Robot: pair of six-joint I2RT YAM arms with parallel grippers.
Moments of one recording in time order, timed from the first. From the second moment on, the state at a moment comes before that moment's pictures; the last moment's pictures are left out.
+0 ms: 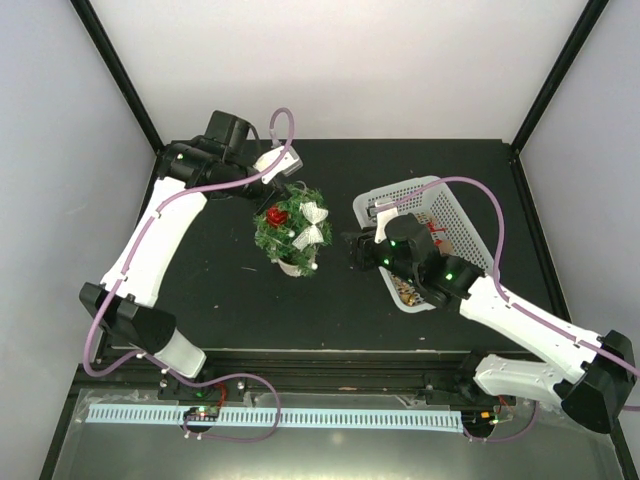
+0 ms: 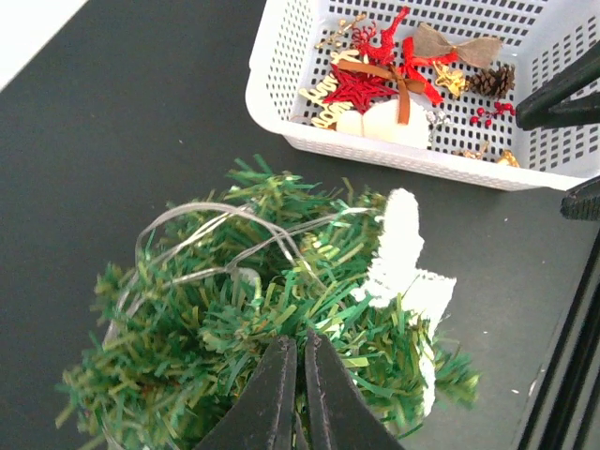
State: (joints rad) left arm -0.37 1.56 1.82 -1.20 0.45 0.48; right arm 0.85 1.11 0.91 -0.27 0.12 0.45
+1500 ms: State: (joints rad) left arm -0.36 1.39 1.57 -1.05 0.85 1.22; right arm 0.82 1.11 0.89 -0.28 0.16 0.43
